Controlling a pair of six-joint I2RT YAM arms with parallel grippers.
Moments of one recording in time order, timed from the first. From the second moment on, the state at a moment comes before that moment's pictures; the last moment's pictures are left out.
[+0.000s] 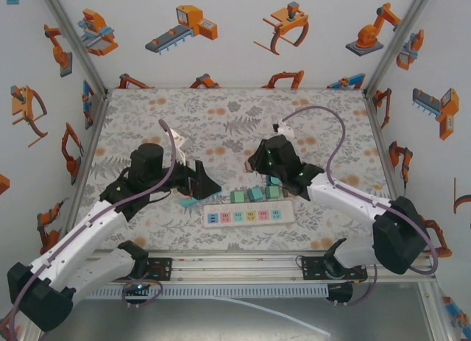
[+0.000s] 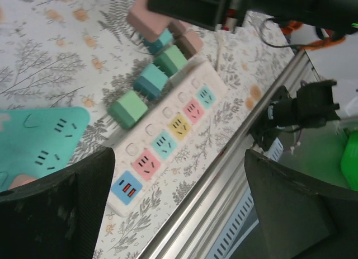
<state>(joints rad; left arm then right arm) -0.63 0.89 0.76 -0.32 0.45 -0.38 0.72 1.35 0.83 -0.06 0.21 0.75</state>
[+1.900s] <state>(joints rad) -0.65 0.80 0.72 -0.42 0.09 -0.37 0.73 1.35 0.67 0.18 0.17 0.53</state>
